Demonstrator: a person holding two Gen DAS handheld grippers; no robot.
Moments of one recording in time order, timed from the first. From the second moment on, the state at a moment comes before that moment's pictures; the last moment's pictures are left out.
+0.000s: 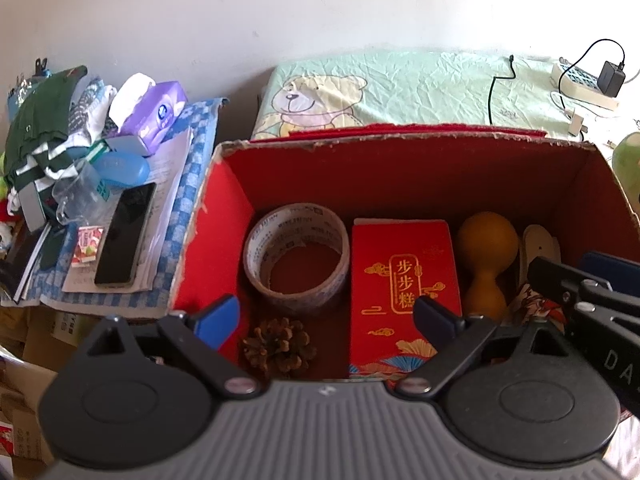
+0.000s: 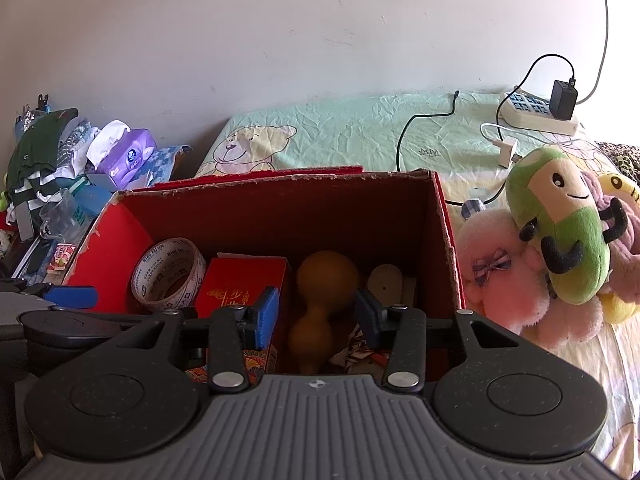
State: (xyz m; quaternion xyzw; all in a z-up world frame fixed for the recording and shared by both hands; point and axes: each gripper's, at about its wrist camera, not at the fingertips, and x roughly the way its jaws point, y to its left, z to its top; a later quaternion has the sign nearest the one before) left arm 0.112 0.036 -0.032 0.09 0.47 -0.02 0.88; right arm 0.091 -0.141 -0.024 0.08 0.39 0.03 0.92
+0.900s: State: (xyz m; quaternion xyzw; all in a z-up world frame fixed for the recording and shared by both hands) left arm 0.115 0.036 -0.046 0.09 0.50 -0.02 0.86; right arm 0.094 -0.142 -0.031 0.10 0.41 0.02 0.91
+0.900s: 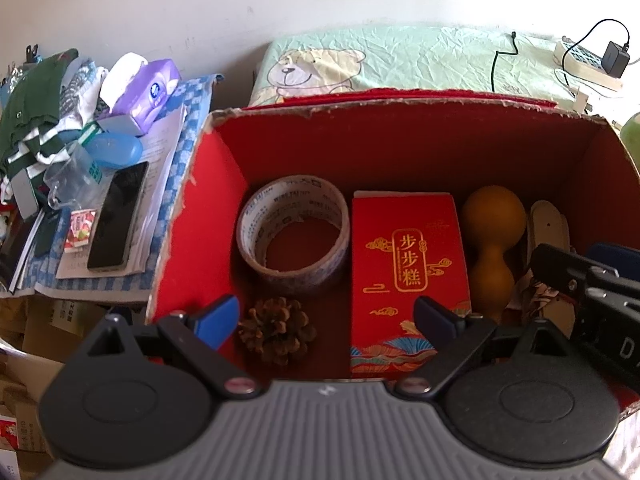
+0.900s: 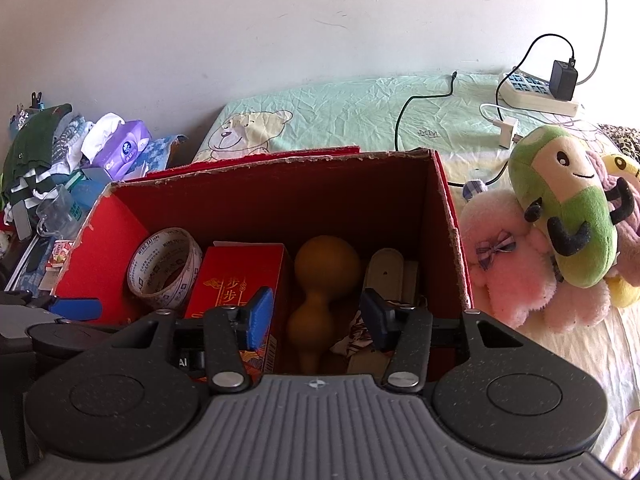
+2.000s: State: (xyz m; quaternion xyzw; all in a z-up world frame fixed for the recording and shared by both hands) left arm 0.111 0.034 -0.012 0.12 0.43 -0.02 0.90; right arm 0.087 -0.143 -0.005 0.09 0.37 0.01 0.92
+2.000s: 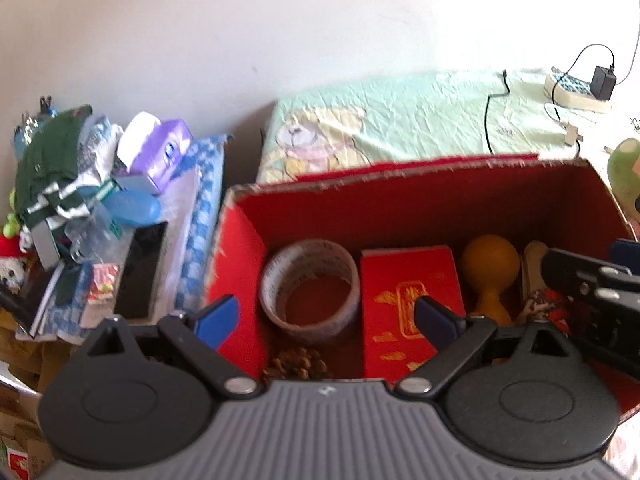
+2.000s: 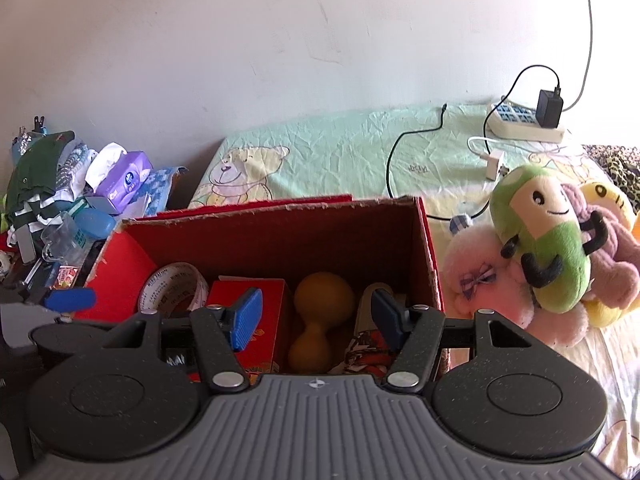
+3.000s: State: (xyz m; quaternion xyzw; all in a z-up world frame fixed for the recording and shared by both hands) left arm 0.082 0.038 0.016 0.15 0.40 -0.04 0.90; right arm 0.070 -0.138 0.005 0.10 0.37 0.00 0.92
